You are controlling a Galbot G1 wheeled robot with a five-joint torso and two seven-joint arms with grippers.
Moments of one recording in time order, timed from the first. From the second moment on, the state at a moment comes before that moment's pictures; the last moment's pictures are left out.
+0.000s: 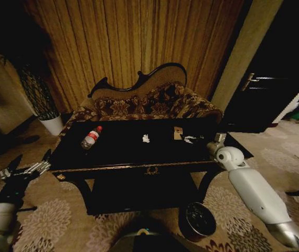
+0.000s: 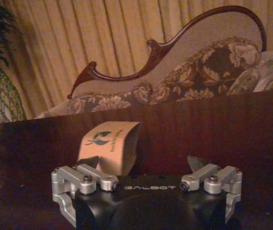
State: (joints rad) left arm 1.86 -1.34 -1.31 -2.50 -0.80 0.25 0.06; right arm -0.89 0.84 0.40 1.64 0.92 -0.47 -0.14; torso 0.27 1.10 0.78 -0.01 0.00
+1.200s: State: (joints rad) left arm 1.87 -1.35 -1.30 -2.50 -0.80 0.23 0.08; right arm -0.93 0.86 0.42 1.73 0.82 -0.45 -0.12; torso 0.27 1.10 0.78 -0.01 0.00
